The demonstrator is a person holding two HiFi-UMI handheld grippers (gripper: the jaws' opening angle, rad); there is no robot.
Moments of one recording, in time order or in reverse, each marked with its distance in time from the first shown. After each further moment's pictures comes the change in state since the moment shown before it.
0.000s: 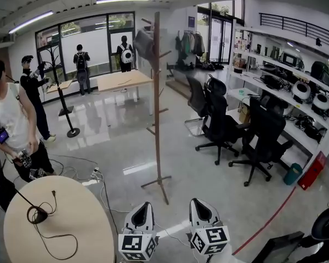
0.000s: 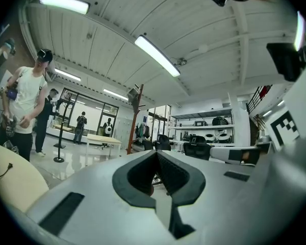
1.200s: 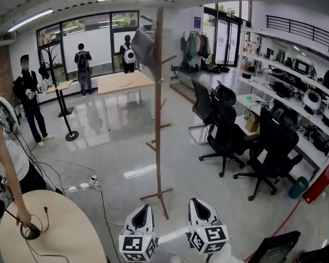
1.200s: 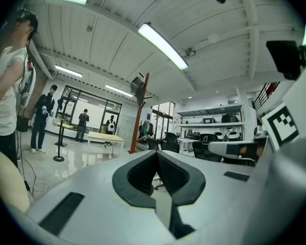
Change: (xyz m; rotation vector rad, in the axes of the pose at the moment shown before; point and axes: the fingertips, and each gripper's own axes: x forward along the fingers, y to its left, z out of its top) left arm 0.138 0.046 -0.008 -0.011 0.028 0.040; right arm 0.147 -0.057 0.002 -0.003 0.021 0.037
